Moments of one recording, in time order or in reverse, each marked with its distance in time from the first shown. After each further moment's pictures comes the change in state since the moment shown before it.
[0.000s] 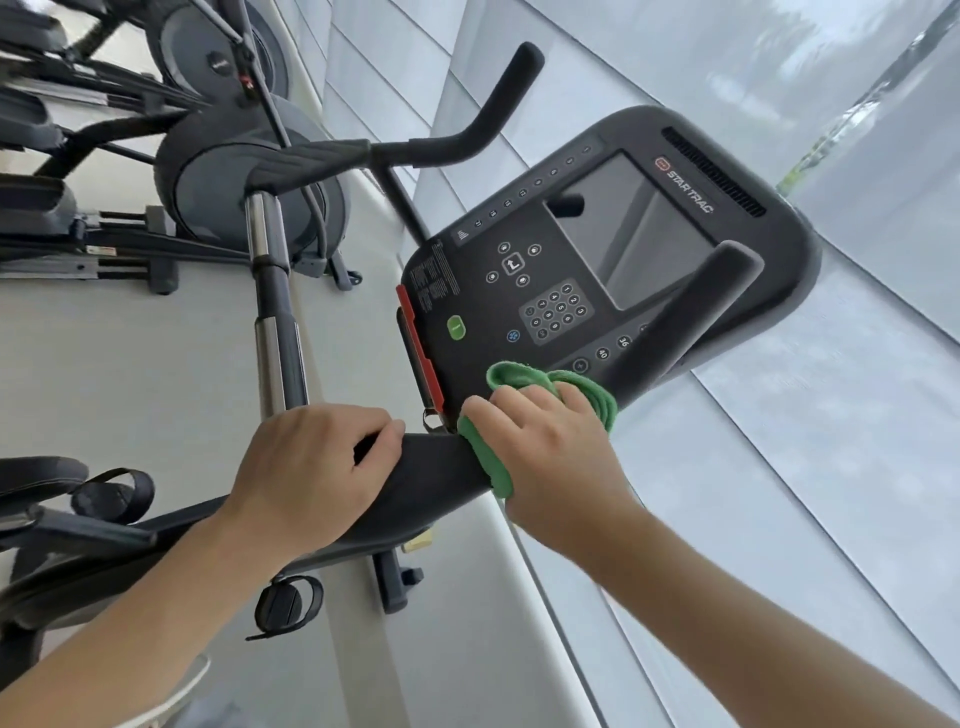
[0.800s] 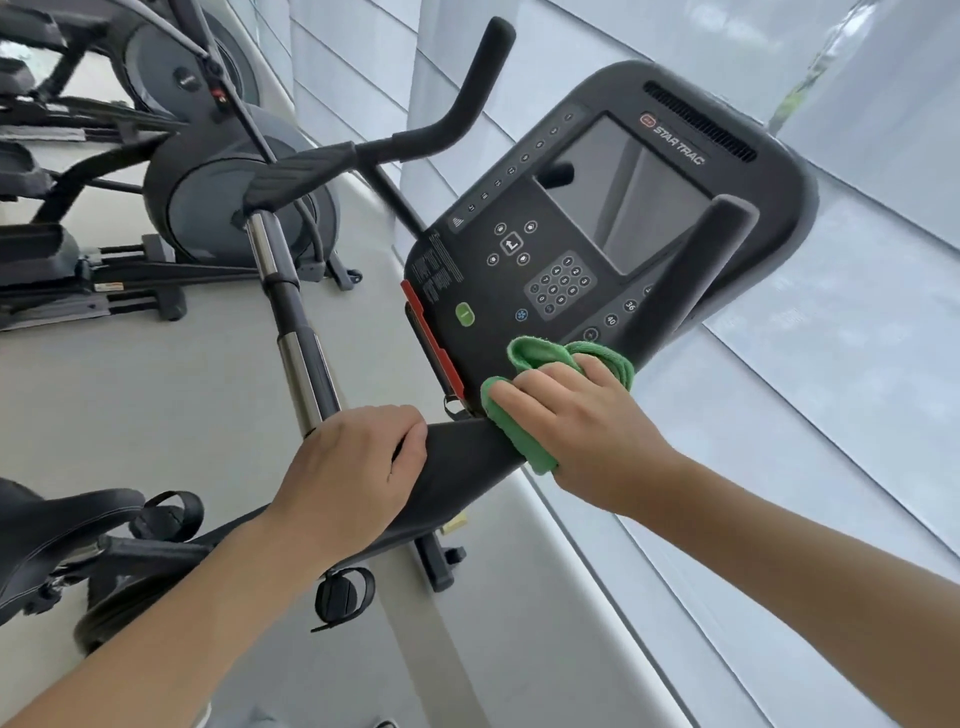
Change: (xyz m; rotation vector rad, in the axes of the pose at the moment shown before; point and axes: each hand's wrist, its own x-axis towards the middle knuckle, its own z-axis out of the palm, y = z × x) left_hand -0.003 -0.005 -0.014 -0.046 -0.169 0.082; right_hand -0.007 0.012 -0.002 -0.035 -0.002 -0.097
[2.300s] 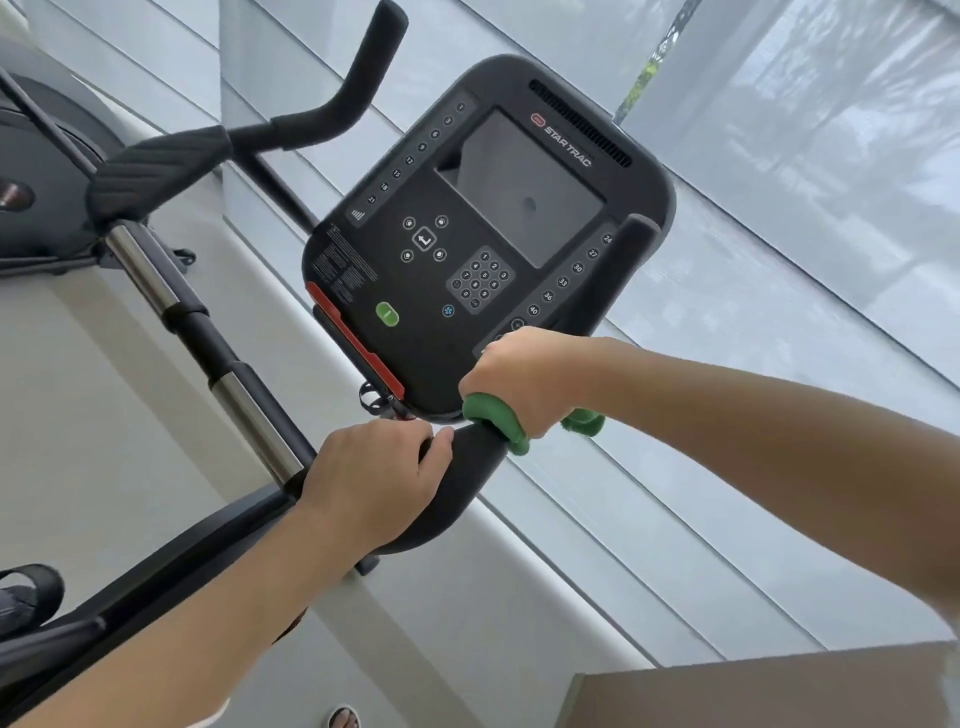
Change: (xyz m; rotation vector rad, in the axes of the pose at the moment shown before) left_hand 0.041 0.000 -0.001 -0.098 -0.201 0.129; right_hand 0.091 0.018 -0.061 0.086 -0.967 0.089
